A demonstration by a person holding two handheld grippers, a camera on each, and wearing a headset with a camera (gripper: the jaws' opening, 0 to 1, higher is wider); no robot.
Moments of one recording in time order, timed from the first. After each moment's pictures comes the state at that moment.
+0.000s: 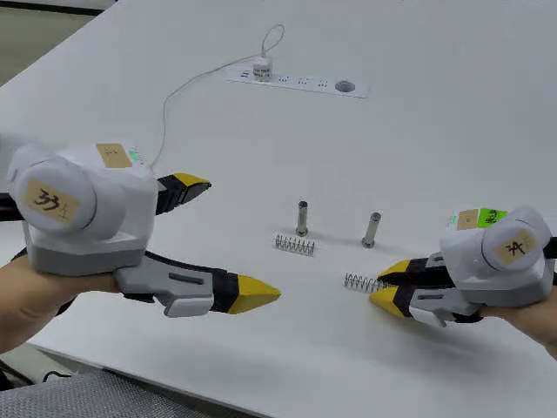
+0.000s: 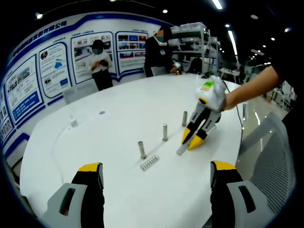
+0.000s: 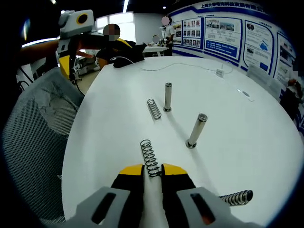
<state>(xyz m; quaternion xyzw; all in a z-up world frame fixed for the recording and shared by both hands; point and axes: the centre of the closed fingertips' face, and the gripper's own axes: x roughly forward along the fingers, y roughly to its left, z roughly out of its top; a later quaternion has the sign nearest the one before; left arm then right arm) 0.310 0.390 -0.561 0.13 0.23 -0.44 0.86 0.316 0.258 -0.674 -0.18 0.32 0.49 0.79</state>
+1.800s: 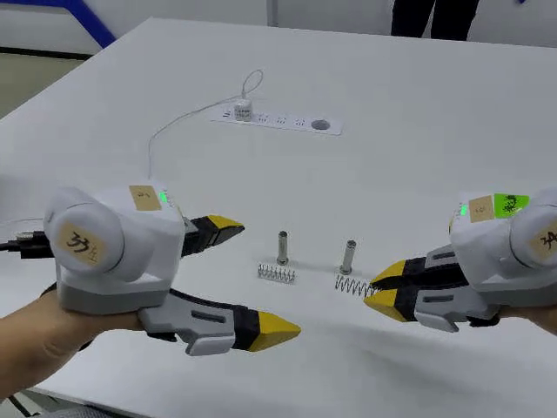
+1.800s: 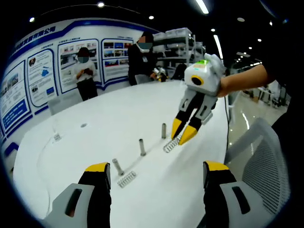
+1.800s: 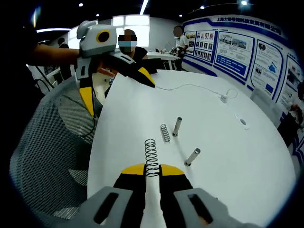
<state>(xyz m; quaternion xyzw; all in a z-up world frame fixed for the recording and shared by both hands) 0.286 0.338 -0.546 0.12 0.19 -0.51 0.83 0.286 0.260 -0.589 -0.23 0.27 0.52 0.78</state>
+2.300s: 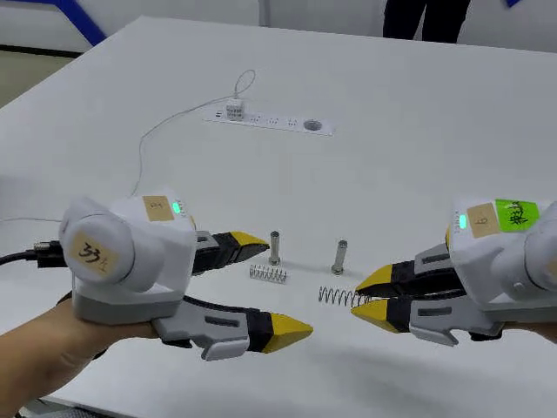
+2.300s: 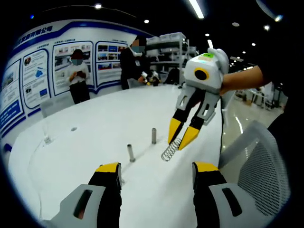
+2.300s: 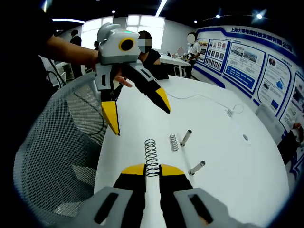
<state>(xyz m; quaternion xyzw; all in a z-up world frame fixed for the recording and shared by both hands) 0.278 0.319 -0.549 0.11 0.18 -0.54 0.82 0.268 0.273 -0.569 -0.26 0.23 0.55 0.76</state>
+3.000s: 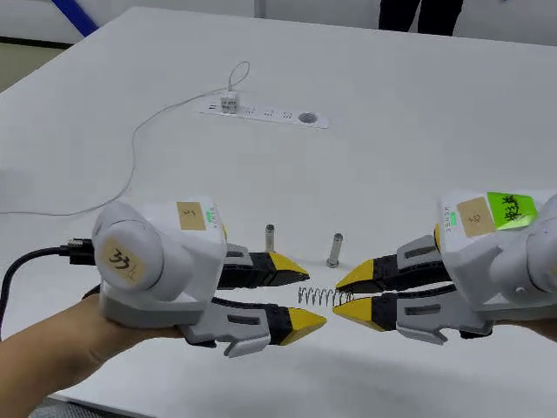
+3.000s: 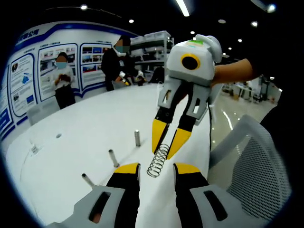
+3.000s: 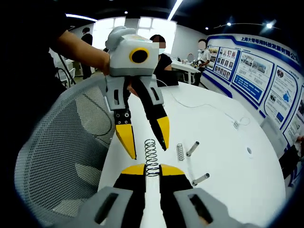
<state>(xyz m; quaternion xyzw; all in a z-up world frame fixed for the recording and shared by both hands) 0.257 0.290 -0.558 0.12 0.18 -0.60 0.77 0.257 0.289 -0.561 -0.28 0.20 0.58 0.74</state>
